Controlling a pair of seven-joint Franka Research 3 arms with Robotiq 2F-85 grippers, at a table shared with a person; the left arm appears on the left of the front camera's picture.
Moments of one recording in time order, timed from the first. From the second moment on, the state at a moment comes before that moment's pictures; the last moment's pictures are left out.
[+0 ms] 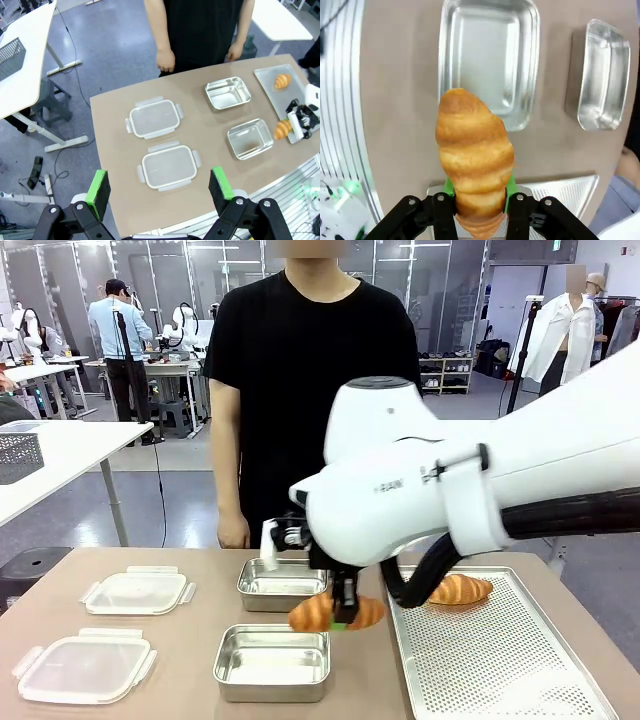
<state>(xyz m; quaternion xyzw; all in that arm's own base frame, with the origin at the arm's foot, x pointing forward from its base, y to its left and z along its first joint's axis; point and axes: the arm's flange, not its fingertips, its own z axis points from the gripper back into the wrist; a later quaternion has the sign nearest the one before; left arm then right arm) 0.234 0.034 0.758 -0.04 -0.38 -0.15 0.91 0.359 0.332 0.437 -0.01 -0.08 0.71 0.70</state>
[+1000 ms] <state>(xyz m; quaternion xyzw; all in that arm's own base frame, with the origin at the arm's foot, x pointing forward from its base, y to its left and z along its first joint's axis) 0.234 0.034 0.758 -0.04 -0.38 -0.15 0.91 0.386 0.428 0.377 0.01 -0.07 0.68 0.73</state>
